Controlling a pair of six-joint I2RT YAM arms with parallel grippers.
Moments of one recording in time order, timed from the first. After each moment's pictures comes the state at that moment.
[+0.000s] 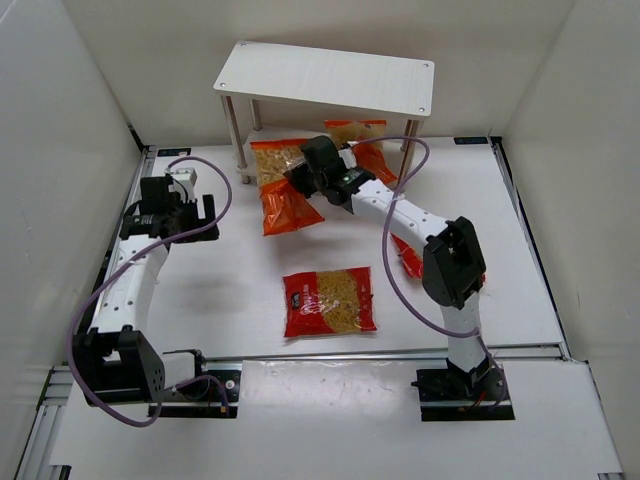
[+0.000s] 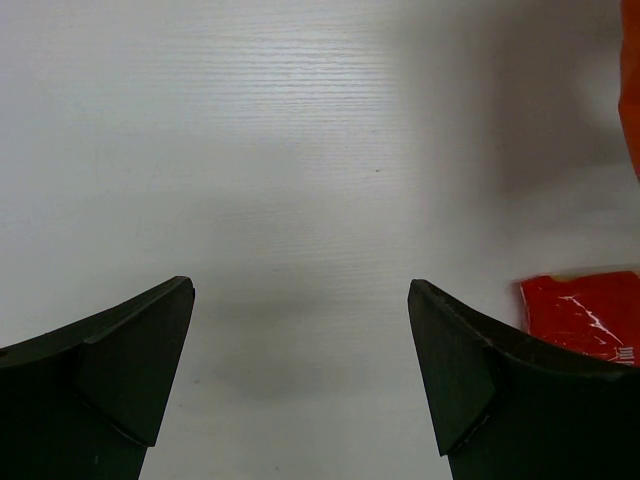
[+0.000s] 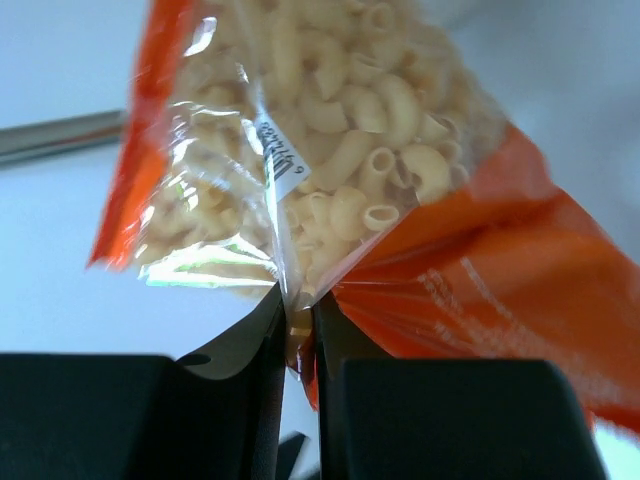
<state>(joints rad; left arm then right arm) 0.06 1.24 1.07 -0.66 0.11 0.00 0.76 2.05 1.86 -0.39 0.20 1.52</state>
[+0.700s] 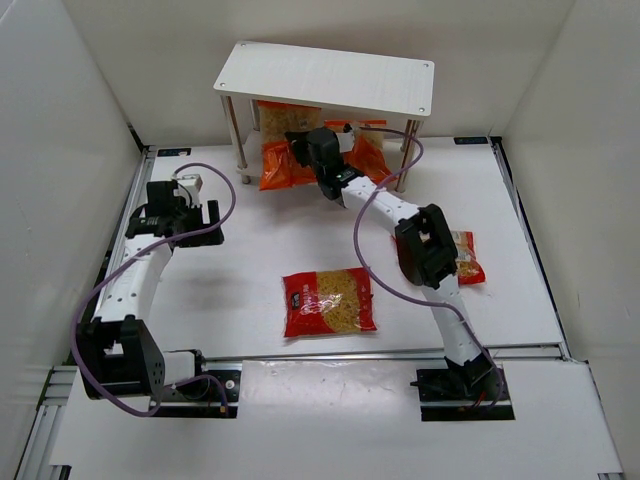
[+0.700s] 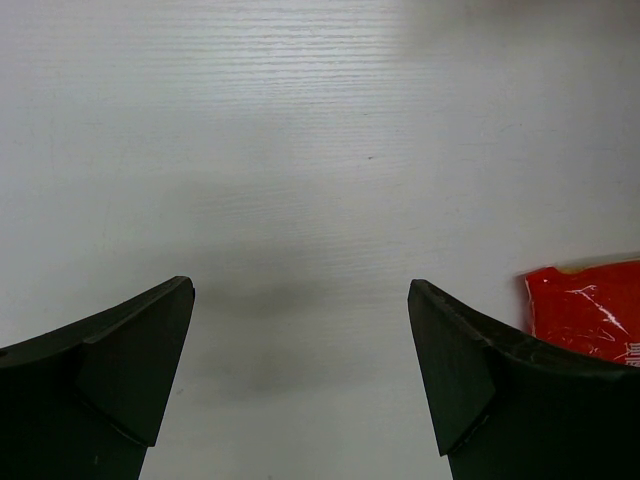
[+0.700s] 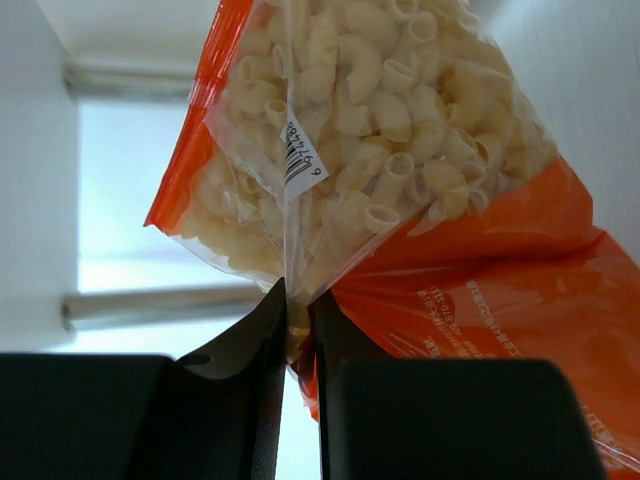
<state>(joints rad) 0.06 1.27 1.01 -0.61 0.15 0.00 0.68 2.33 2.00 0.17 0.31 1.45</state>
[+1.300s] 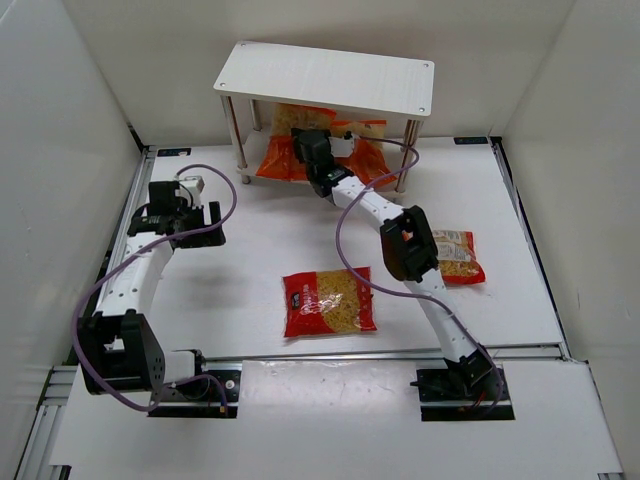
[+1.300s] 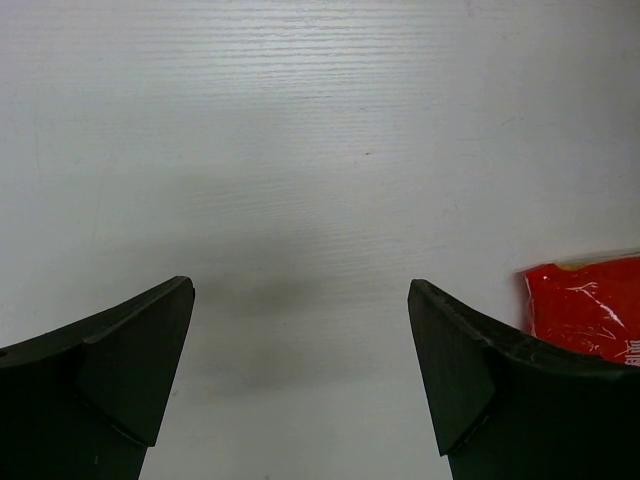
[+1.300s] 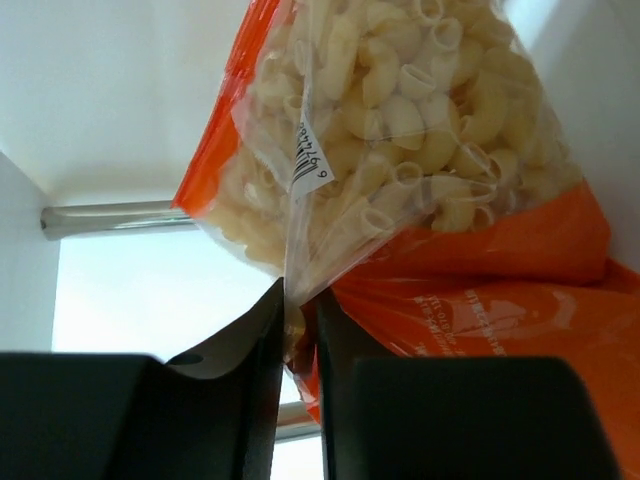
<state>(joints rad) 0.06 1.30 1.00 -0.61 0.17 0.00 0.66 2.56 2.28 0.10 0.50 1.57</state>
